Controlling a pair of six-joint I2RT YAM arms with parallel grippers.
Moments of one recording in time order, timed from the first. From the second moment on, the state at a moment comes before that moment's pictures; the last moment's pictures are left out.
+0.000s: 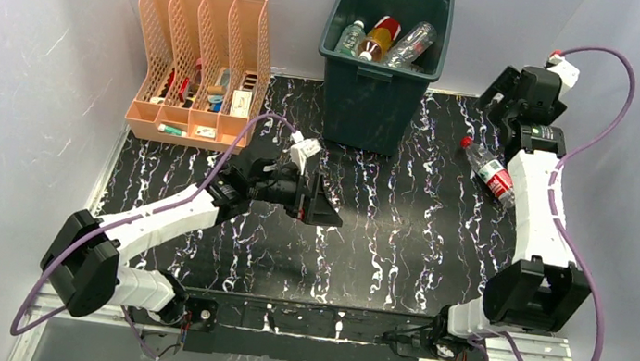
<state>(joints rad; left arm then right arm) -0.71 1.28 0.83 0.03 0.66 -0.65 0.00 1.45 1.55 -0.53 0.26 0.39</state>
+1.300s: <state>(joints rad) -0.82 1.30 0.83 -0.04 0.61 -0.65 -0.12 1.90 1.43 -0.39 0.47 0.45</state>
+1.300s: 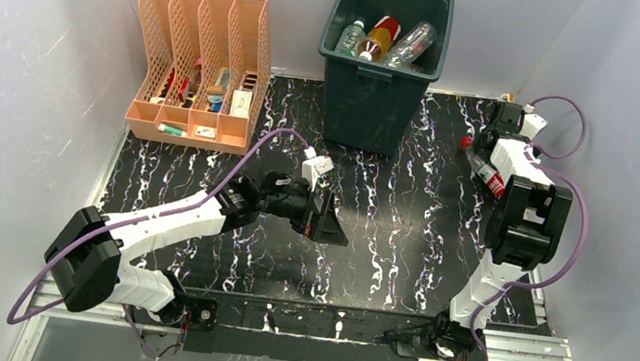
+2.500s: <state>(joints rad) -0.87 1.29 0.83 -0.08 0.56 -0.63 -0.05 2.14 1.76 -0.28 0.55 0.34</state>
